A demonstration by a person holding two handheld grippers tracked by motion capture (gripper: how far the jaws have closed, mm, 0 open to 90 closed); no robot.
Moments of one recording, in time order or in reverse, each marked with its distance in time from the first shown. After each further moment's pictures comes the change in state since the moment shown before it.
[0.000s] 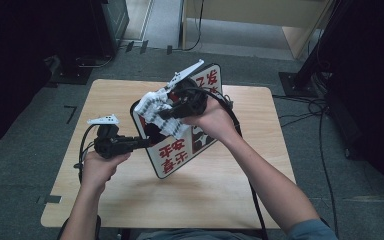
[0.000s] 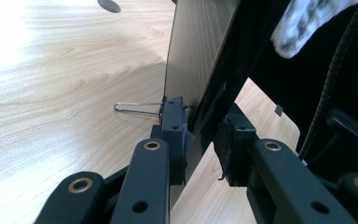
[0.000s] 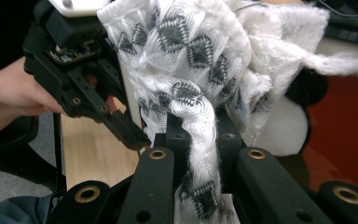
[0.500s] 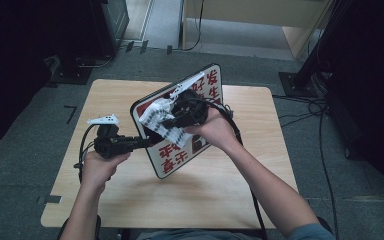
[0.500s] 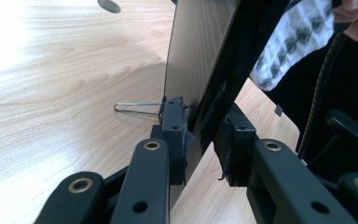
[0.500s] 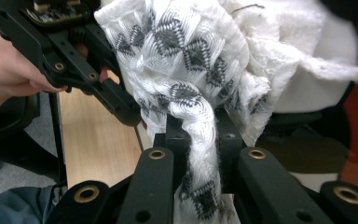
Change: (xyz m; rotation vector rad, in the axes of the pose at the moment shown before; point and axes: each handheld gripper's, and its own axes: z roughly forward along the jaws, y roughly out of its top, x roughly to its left) left arm 0.000 0.000 0.000 0.002 -0.001 0.003; right arm -0.004 -0.026 0.016 0.034 0.018 0.034
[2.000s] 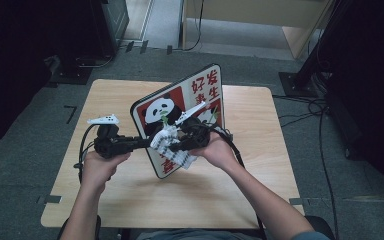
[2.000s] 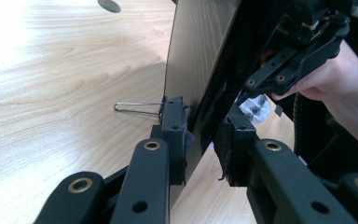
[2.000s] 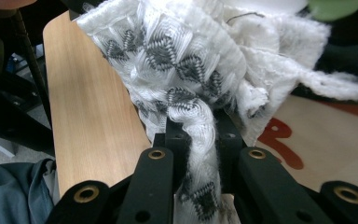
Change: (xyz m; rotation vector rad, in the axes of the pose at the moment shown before) left arm 0.000 0.000 0.000 0.003 0.002 0.001; right arm -0.010 -0.070 0.048 0.067 0.046 0.064
